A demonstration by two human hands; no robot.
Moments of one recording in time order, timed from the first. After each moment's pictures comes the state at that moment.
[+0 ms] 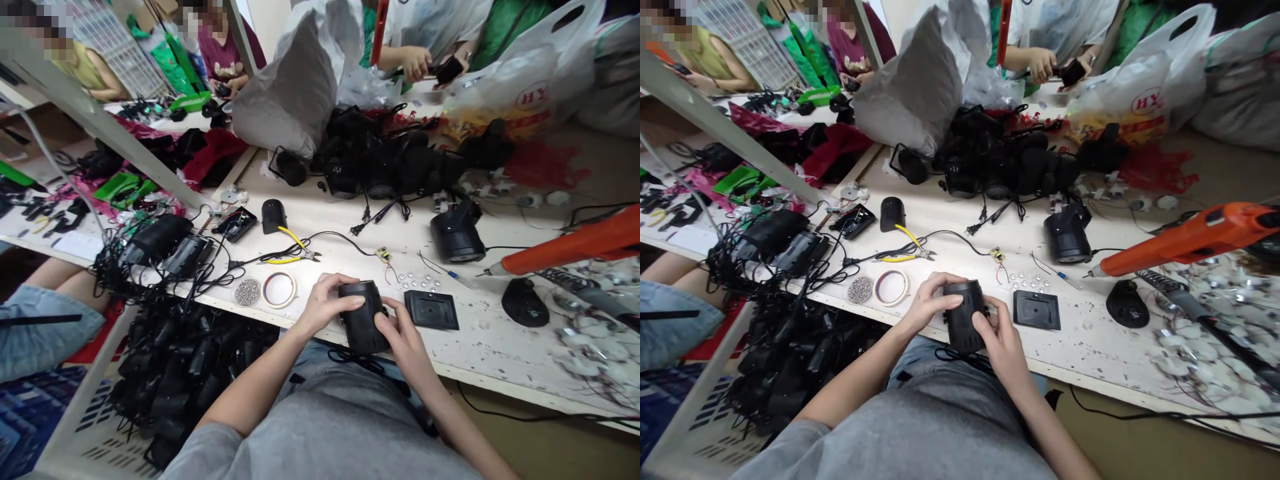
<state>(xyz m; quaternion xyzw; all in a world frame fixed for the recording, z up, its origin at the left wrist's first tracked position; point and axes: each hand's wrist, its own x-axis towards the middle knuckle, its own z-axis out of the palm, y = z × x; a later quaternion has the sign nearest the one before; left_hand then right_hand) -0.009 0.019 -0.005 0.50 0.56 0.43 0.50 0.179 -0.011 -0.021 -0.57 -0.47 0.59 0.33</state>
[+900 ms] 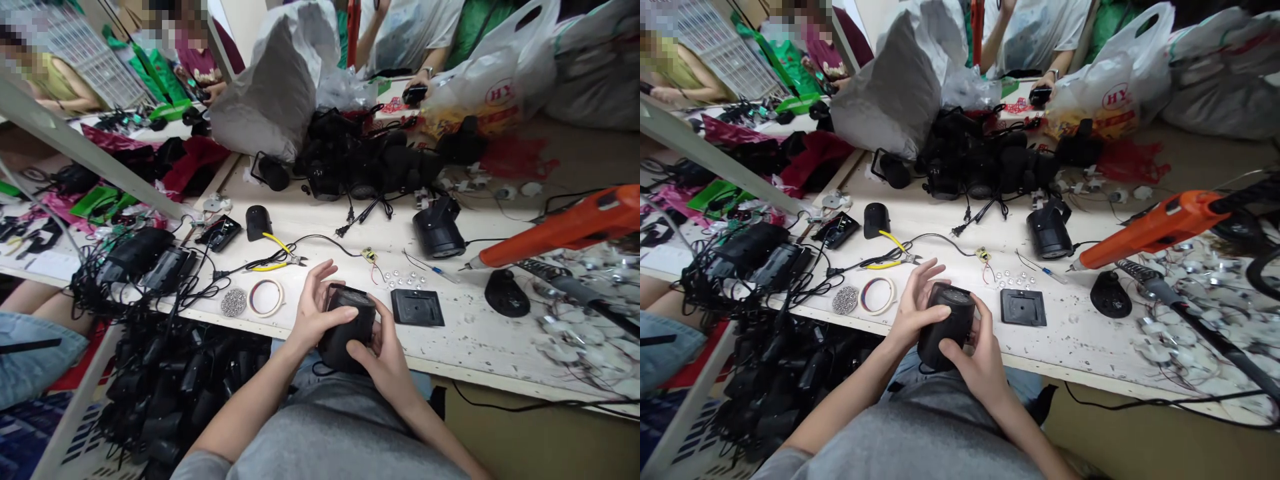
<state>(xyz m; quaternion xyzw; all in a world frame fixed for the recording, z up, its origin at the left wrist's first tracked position) 0.011 0.014 0.004 0.37 0.49 0.53 0.59 0.167 -0.027 -0.015 -0.50 -0.44 0.64 0.39</state>
